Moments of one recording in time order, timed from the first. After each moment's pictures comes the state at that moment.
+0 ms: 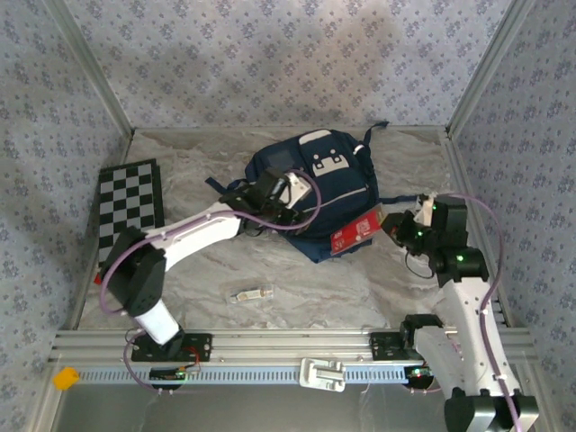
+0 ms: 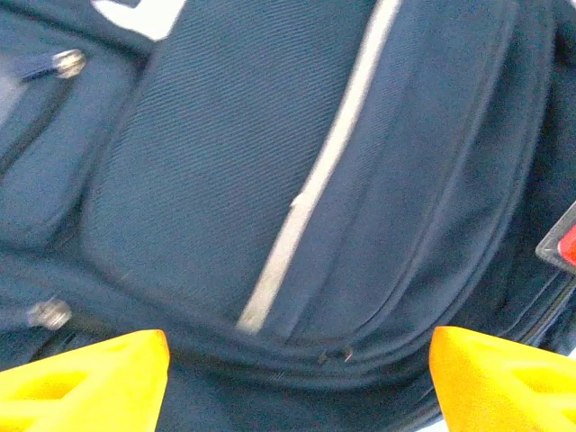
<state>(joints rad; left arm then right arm) -0.79 1.68 1.23 -0.34 0.06 0.04 -0.02 0.75 0.79 -0.72 -0.51 0.73</state>
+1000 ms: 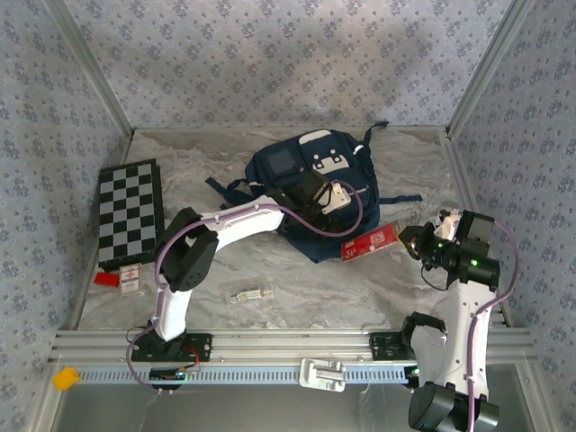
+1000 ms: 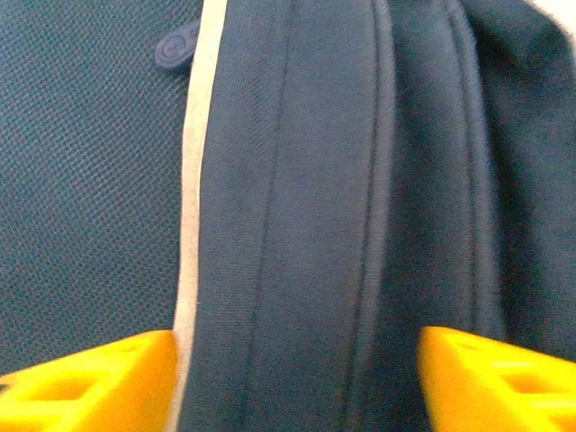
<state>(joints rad) -0.89 2.01 1.53 -0.37 0.03 0.24 -0.34 0.74 0.78 -0.93 -0.72 0.61</state>
